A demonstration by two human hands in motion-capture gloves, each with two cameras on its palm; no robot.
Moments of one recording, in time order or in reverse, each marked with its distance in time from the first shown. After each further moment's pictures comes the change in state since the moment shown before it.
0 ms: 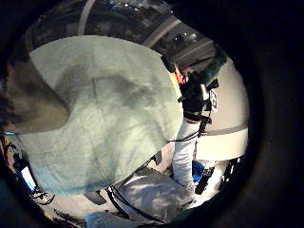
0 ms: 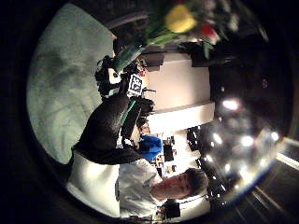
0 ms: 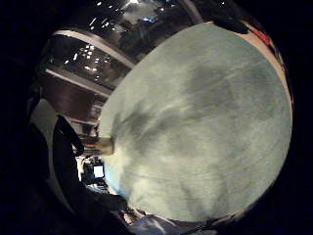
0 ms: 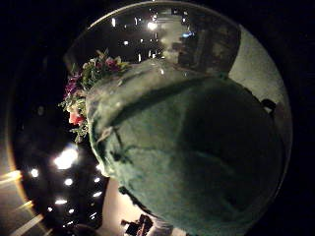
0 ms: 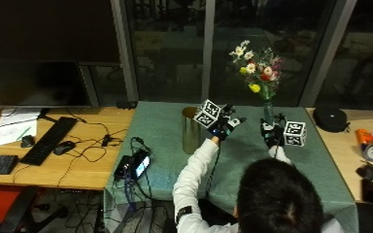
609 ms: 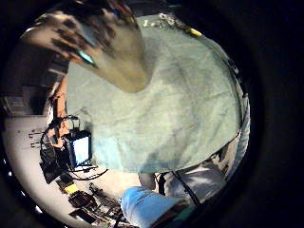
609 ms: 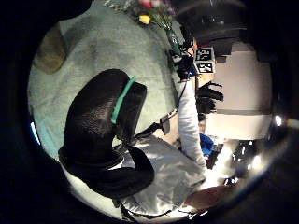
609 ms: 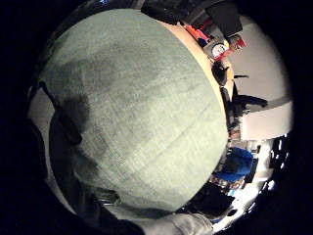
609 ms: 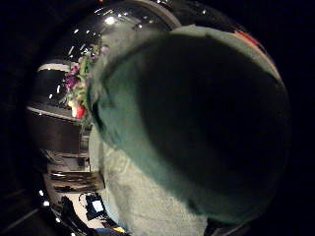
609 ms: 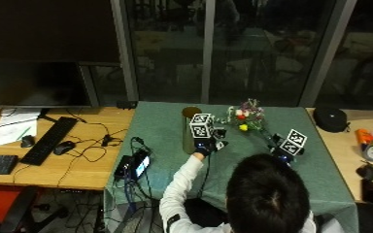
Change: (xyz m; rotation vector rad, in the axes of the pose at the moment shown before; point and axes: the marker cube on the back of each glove) left arm -0.078 0.097 -0.017 -0.282 -0.746 -0.301; right arm 0.154 -0.012 -0.027 0.079 1.050 0.120
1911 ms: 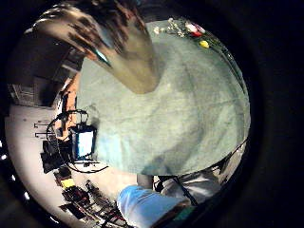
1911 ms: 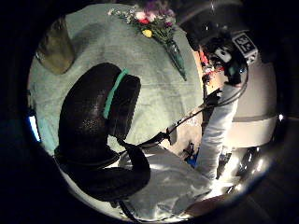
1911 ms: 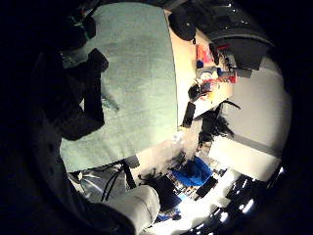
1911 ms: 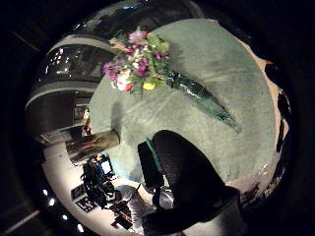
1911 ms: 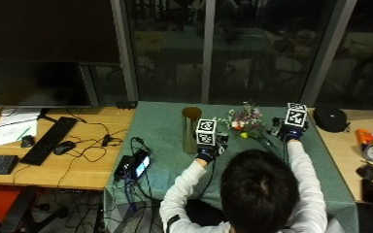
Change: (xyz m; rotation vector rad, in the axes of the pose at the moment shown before) left arm -0.009 -0.036 0.032 0.241 -0.183 -0.049; right arm -0.028 -0.012 -0.132 -0.577 0.257 -0.135
